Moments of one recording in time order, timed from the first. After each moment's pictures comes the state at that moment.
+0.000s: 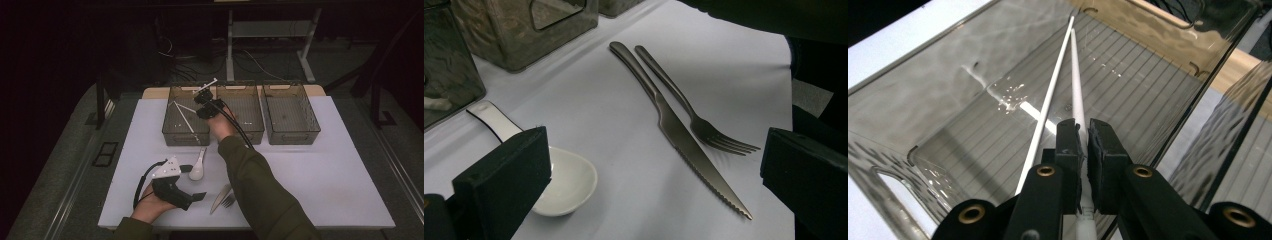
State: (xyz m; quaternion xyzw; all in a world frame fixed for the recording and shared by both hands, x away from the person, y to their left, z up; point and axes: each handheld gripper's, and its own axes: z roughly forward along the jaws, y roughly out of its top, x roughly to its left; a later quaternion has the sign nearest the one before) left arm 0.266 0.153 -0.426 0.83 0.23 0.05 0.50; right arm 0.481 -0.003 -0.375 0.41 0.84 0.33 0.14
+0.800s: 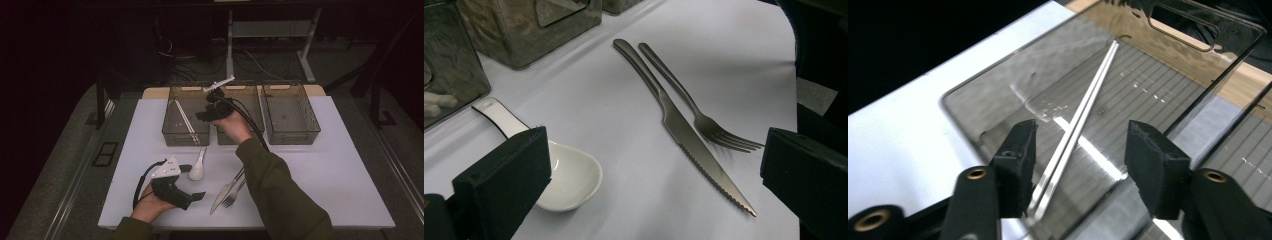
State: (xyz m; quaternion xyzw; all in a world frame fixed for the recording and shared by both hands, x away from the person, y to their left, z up) left arm 0.268 0.155 -0.426 0.83 0.23 0.06 0.50; right arm 0.454 -0.044 -0.347 0.36 0.84 0.41 0.09
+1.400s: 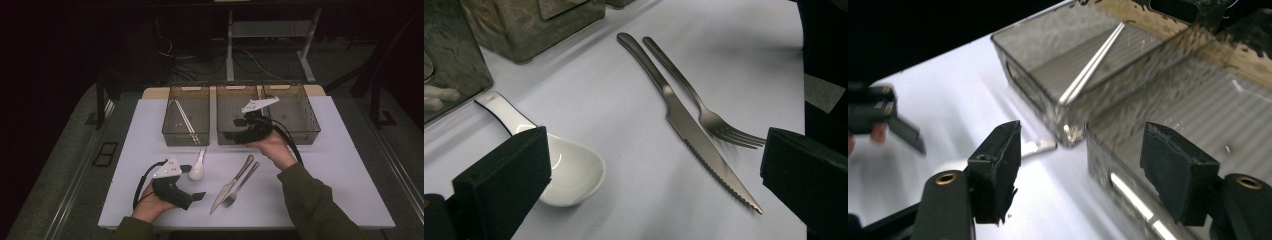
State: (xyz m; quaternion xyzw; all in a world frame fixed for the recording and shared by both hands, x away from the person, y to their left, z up) left arm 0.268 0.154 -0.428 0.84 0.24 0.06 0.49; right arm 0.383 -0.138 -0.357 0.31 0.83 0.46 0.08
